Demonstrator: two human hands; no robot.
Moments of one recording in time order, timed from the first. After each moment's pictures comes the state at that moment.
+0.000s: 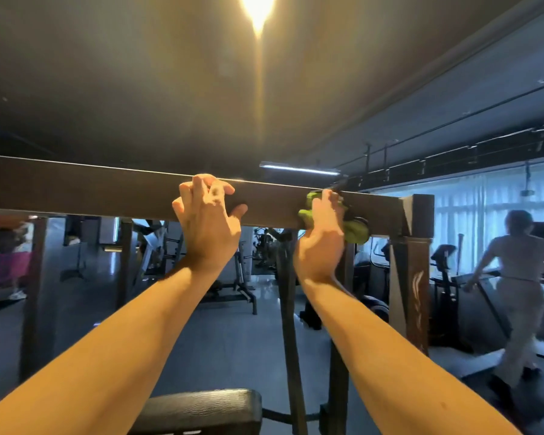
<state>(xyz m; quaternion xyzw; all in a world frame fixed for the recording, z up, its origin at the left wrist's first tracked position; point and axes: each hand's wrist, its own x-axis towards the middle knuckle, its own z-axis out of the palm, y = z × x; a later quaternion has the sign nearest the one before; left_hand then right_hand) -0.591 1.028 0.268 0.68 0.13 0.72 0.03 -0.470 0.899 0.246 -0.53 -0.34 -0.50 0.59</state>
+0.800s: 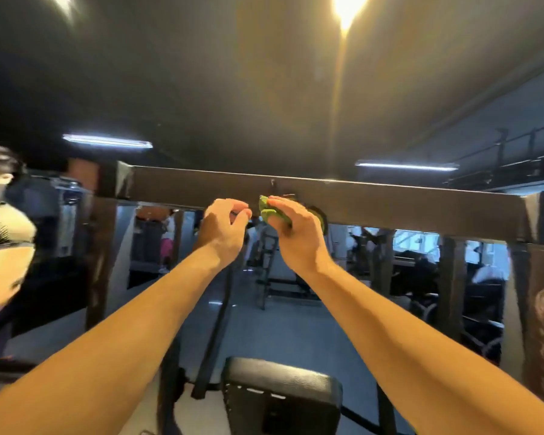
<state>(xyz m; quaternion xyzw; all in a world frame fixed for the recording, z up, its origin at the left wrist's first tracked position) -0.725 1.063 0.238 0.72 0.22 0.64 0.17 -0.594 0.975 0.247 -0.47 -0.63 -0.23 0.57</state>
